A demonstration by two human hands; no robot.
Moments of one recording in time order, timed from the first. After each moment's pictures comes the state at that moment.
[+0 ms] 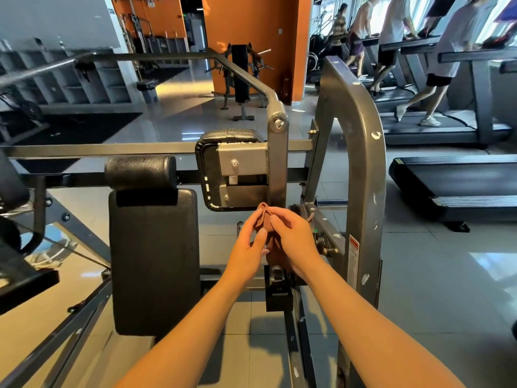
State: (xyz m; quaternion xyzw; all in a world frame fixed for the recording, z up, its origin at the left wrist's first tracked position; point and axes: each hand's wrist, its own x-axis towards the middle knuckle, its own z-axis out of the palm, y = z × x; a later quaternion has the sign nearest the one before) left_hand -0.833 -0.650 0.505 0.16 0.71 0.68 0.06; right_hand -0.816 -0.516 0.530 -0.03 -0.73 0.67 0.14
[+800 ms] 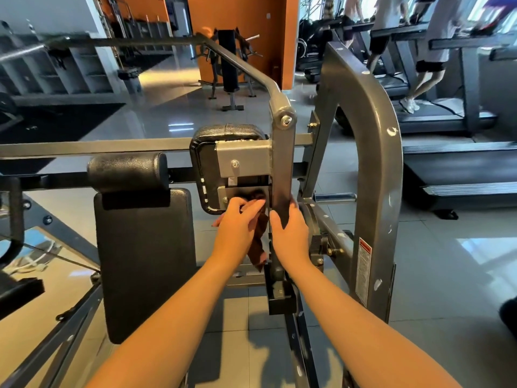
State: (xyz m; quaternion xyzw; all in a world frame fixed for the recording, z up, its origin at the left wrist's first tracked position) left_hand -0.913 -0.665 0.499 0.28 0.88 0.33 -0.21; right_hand -0.856 -0.535 0.511 -0.14 -0.79 0.55 0.23
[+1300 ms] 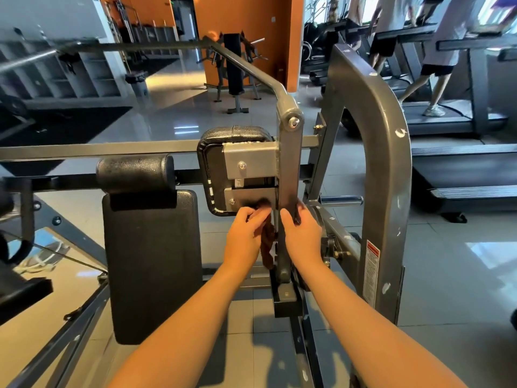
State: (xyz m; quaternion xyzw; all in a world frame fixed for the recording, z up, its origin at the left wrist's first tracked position) left_hand -0.900 -0.661 0.489 0.25 0.86 0.42 -0.16; right_hand -0.854 -0.527 0.513 -0.13 -0.76 0.58 0.25
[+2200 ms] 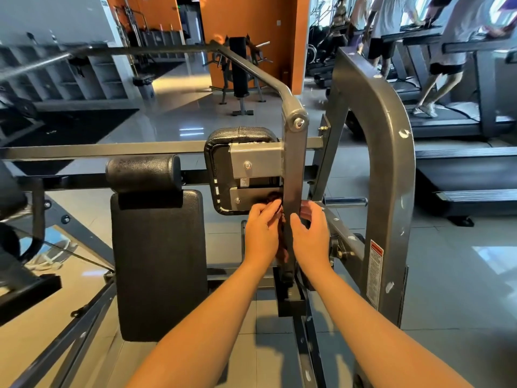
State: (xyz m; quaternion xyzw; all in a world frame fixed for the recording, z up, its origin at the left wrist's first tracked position) left_hand -0.890 -0.624 0.507 0.15 0.77 0.61 -0.11; right_hand -0.846 -0.524 0.509 -0.13 -0.75 0.58 0.27
